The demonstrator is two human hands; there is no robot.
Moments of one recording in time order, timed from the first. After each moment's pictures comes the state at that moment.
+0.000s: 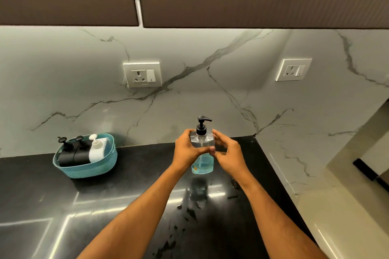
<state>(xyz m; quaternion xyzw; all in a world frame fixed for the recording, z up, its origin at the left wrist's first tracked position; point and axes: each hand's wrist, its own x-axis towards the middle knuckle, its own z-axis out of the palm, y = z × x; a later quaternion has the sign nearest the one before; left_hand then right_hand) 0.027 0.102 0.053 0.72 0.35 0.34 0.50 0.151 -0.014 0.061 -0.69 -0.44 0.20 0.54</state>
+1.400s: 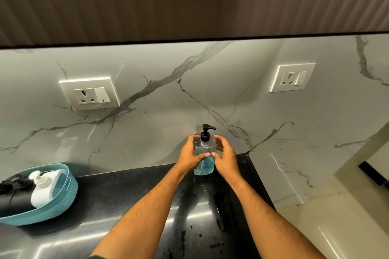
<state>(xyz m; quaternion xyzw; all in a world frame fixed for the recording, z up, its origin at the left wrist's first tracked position) 0.200 0.200 -0.026 0.77 0.32 0.23 0.49 0.310 0.085 -0.022 -0.71 -0.34 0.21 0.58</state>
